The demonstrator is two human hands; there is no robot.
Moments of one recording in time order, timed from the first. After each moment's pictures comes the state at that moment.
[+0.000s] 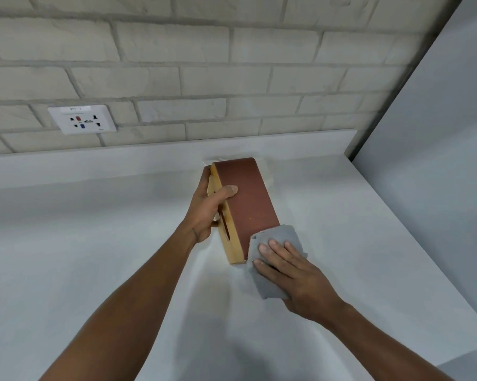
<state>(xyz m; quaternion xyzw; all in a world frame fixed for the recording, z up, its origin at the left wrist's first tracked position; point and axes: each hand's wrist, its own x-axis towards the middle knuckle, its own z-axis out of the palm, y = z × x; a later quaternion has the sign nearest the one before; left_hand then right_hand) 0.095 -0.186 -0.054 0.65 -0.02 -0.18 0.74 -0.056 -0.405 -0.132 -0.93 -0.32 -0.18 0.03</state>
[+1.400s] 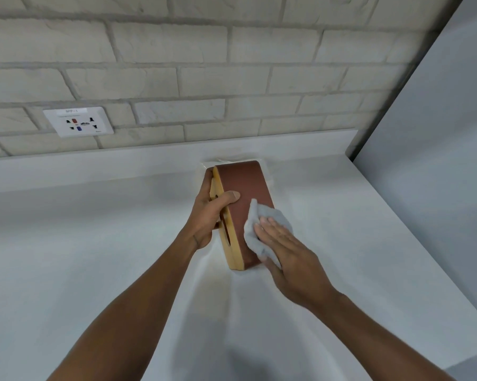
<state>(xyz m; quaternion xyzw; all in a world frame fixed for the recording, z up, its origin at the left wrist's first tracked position) 0.095 -0.191 -0.060 0.63 -0.05 -0.17 0.75 -0.029 -0.371 -0.092 -0.95 -0.18 -0.17 0.20</state>
